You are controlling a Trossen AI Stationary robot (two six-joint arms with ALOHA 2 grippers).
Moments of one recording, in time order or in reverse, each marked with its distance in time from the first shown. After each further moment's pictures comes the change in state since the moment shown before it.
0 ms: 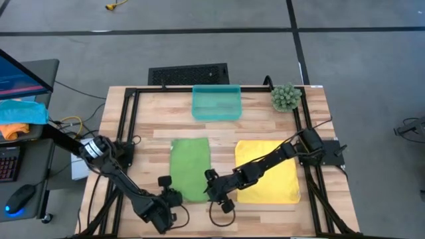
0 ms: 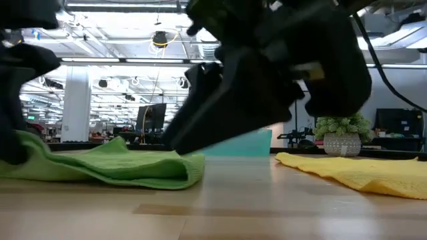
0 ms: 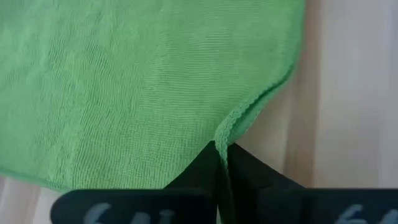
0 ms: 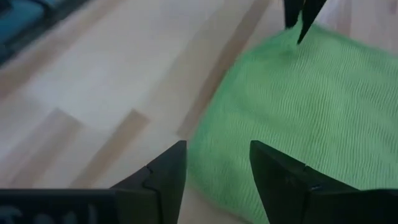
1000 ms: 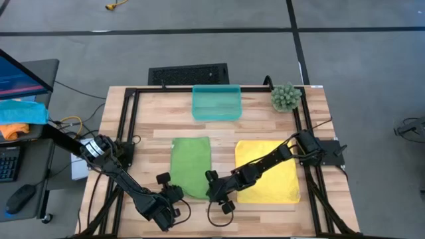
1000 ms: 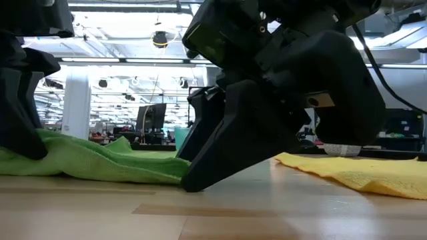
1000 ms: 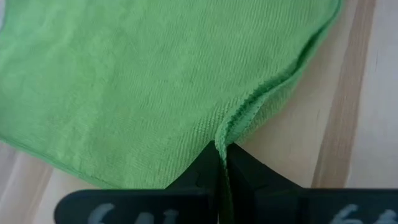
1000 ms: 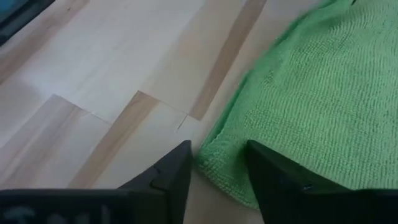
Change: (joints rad) left arm 0.013 0.000 0.000 -0.045 -0.020 -0.122; right arm -0.007 0.065 0.006 -0.021 -0.019 0.080
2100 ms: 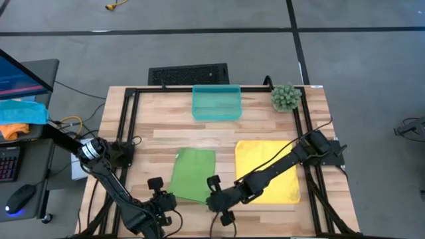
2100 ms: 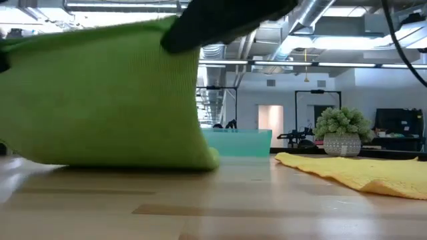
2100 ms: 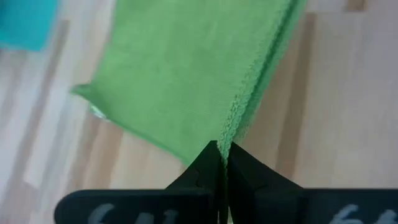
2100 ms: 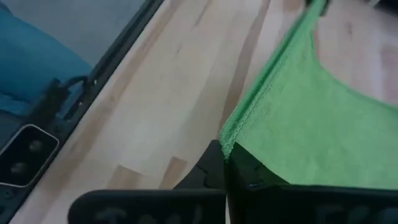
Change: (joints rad) left arm -0.112 -0.003 0.286 -0.484 -0.028 -0.091; right arm 0.141 -0.116 0.231 -0.325 0.213 0.132
